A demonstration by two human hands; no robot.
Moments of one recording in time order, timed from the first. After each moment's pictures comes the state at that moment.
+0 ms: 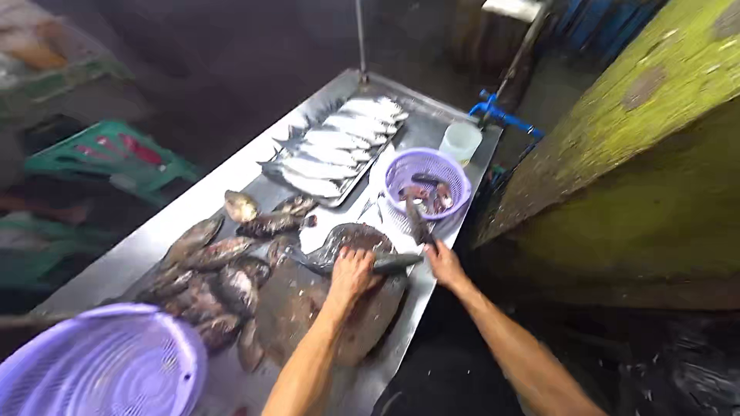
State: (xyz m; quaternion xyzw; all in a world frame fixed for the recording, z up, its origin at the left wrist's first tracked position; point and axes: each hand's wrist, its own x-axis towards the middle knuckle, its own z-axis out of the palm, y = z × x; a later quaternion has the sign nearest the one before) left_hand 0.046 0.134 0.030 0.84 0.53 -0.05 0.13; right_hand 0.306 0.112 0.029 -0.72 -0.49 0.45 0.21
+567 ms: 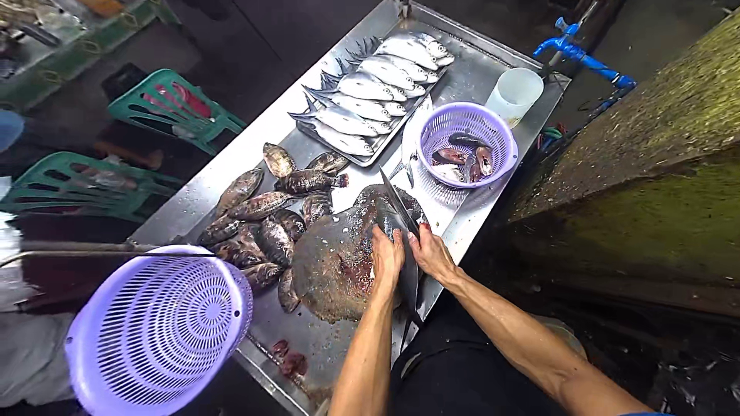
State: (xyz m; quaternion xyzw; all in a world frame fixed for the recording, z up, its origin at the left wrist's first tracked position) left_hand 0.087 0.108 0.012 0.44 0.81 0.14 0.36; right_hand 0.215 0.102 0.001 -0.65 -0.64 0.38 0.14
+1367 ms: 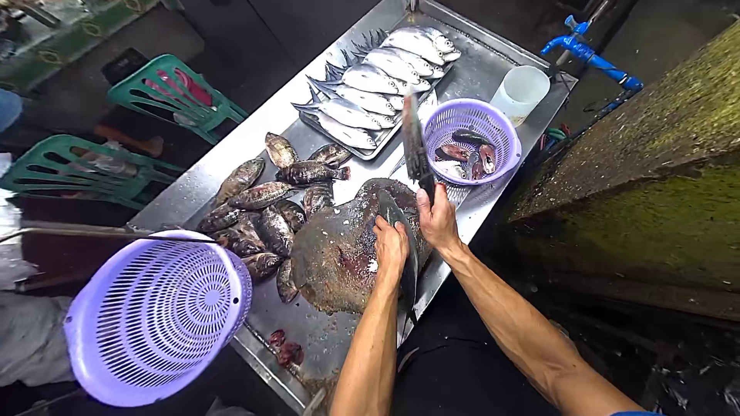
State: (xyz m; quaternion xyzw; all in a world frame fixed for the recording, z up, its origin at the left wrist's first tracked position) left_hand 0.103 0.115 0.020 0.44 0.83 0.08 0.33; right_hand 0.212 0.139 0.047 -0.64 -0.60 0.28 0.39
